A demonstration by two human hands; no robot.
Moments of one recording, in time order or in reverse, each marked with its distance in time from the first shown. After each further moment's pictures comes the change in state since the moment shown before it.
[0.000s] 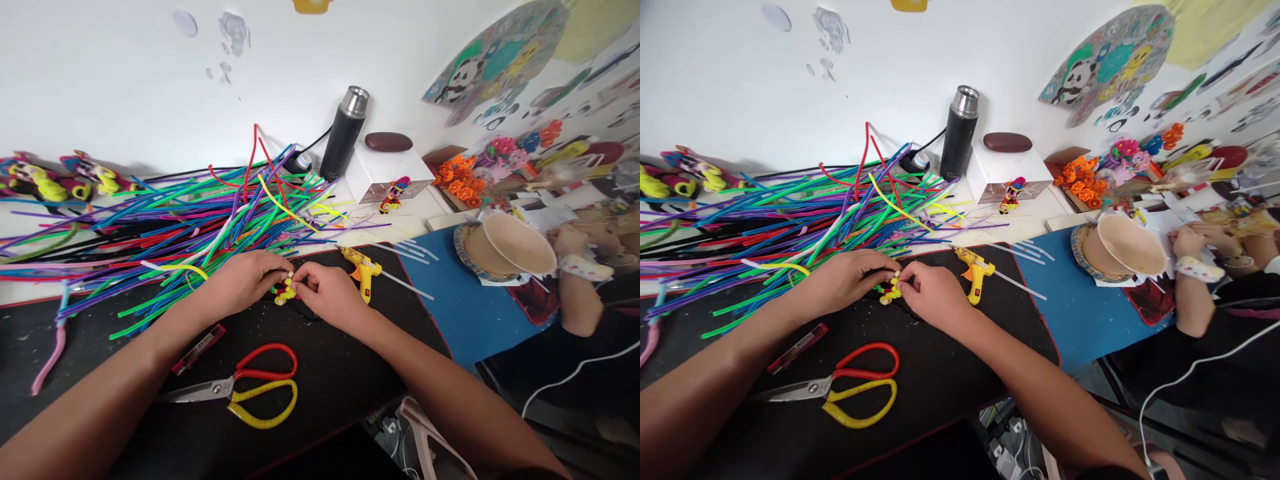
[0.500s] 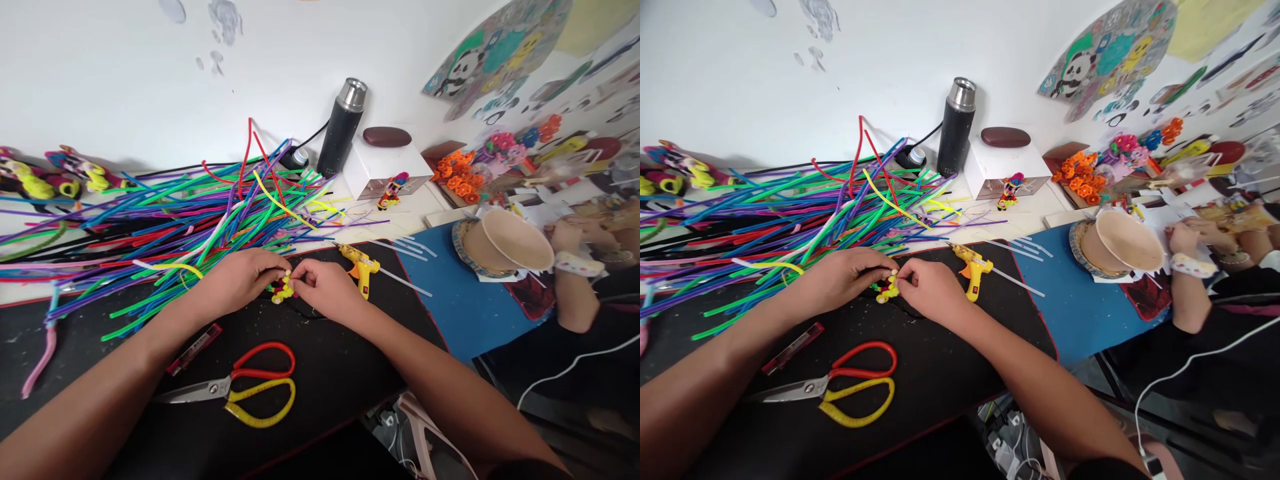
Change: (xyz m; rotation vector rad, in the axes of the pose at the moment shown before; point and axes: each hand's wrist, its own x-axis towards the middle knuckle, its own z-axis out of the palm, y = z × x) left_hand -0.002 -0.004 0.001 0.005 0.013 0.012; right_hand 0.006 -0.002 -0.004 0.048 -0.051 0.105
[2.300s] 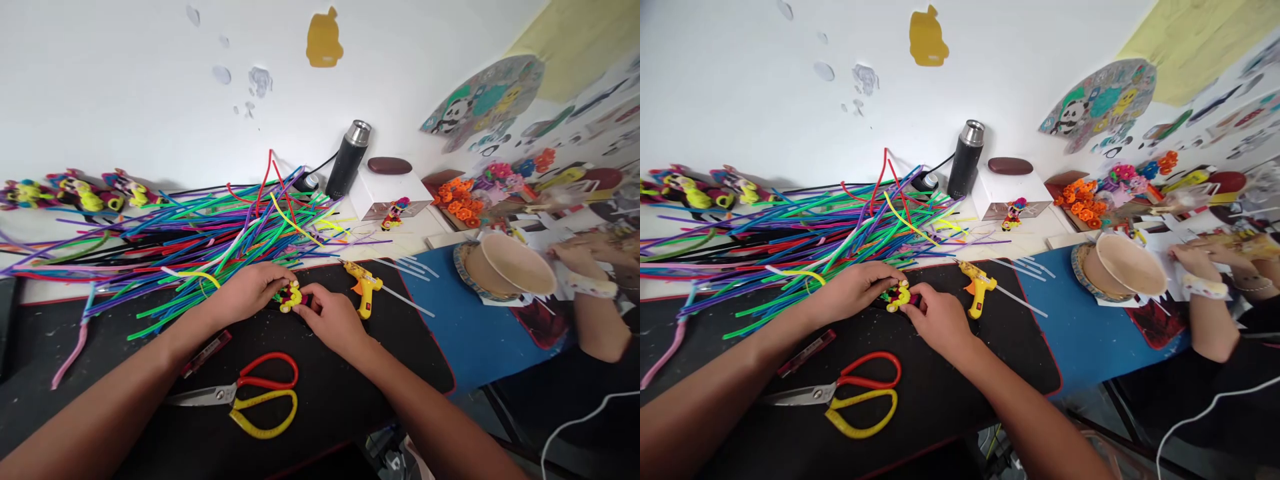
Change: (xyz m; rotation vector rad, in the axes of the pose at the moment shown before) left_hand -0.006 -0.006 0.007 -0.098 0.062 -0.045; right_hand -0.023 0.015 0.021 -0.108 0.109 -0.039
